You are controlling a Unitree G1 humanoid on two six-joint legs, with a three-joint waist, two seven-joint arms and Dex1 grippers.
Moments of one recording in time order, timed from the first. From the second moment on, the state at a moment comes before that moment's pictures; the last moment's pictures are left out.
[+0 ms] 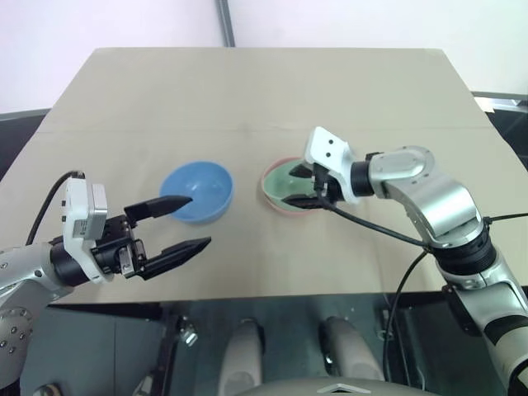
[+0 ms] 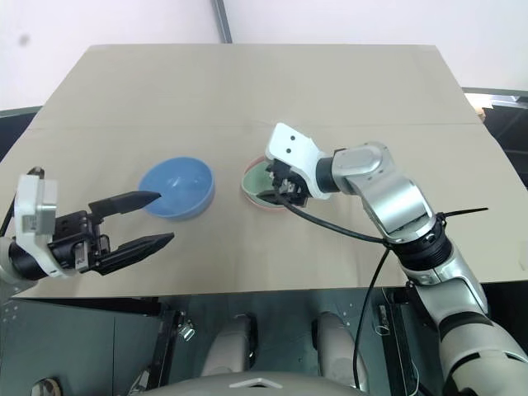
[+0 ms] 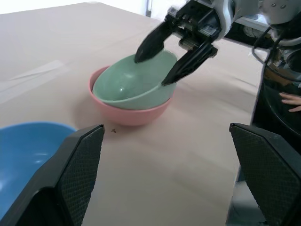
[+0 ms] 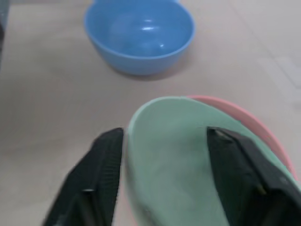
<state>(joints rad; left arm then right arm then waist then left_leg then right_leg) 0.21 0.88 0.62 -0.55 -0.86 0.59 -0.98 -0.83 -0.43 0.32 -0.33 0.18 0.92 0.95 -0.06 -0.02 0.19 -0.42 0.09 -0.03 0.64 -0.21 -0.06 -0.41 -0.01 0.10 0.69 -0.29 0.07</state>
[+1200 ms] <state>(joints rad) -0.54 1.13 -0.05 -0.35 -0.30 0.46 -1.08 -0.54 -0.75 0.06 -0.65 0.46 0.78 0.88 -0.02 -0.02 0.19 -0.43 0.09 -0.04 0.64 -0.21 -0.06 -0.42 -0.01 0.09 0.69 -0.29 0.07</state>
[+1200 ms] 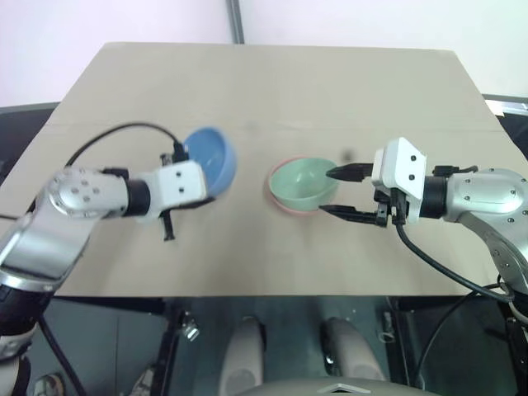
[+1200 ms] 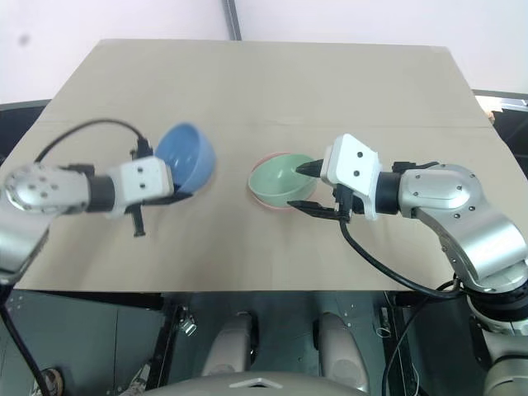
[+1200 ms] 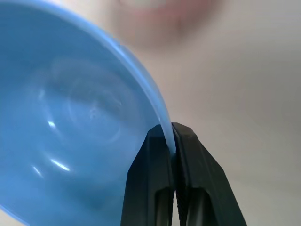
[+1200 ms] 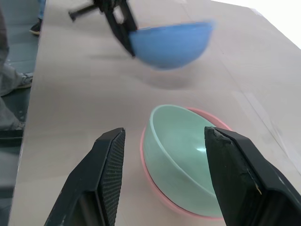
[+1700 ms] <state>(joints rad) -0.92 0.85 -0.36 -0.01 -0.19 0.20 -1.46 -0.26 -0.88 -0.24 -0.88 0.59 0.90 0.77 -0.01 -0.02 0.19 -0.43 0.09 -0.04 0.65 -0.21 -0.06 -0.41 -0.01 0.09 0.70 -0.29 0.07</state>
